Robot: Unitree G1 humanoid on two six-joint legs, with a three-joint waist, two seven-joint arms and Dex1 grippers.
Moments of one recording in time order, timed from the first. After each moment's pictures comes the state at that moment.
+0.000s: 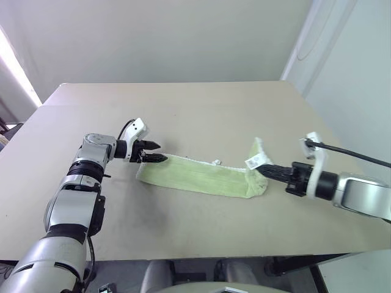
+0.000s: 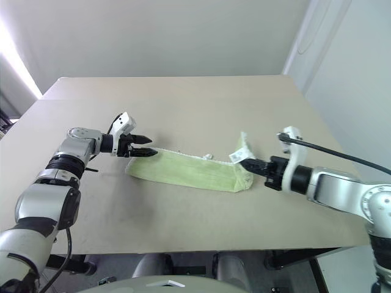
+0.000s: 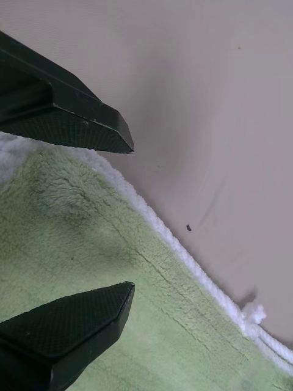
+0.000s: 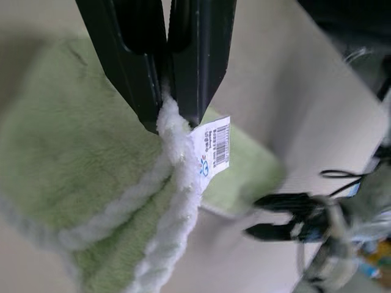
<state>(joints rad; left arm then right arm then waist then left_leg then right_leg) -0.95 0.50 -0.07 1.13 0.01 0.08 -1.30 -0.17 -0.92 -0.18 -0.35 1.81 1.06 -0.15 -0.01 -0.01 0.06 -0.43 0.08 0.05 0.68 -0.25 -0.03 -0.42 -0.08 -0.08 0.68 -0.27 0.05</state>
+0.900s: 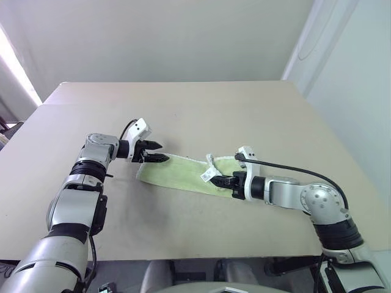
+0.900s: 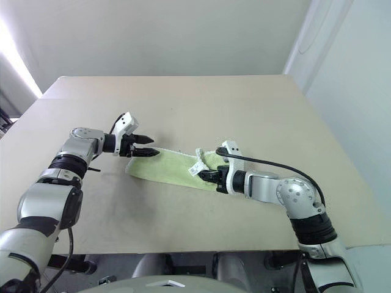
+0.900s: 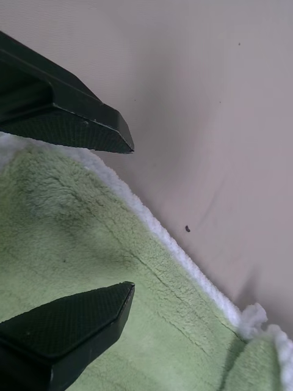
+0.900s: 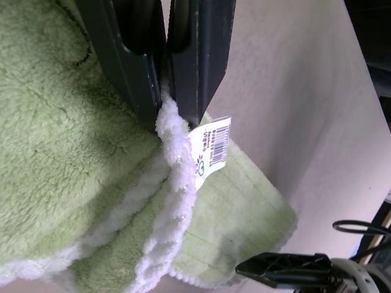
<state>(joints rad) -0.95 0.48 -0.06 1.14 0.01 0.07 -1.29 -0.35 -0.51 0.12 -0.20 1.26 1.11 0.00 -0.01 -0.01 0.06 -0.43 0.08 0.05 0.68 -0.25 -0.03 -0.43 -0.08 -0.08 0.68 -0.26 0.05</state>
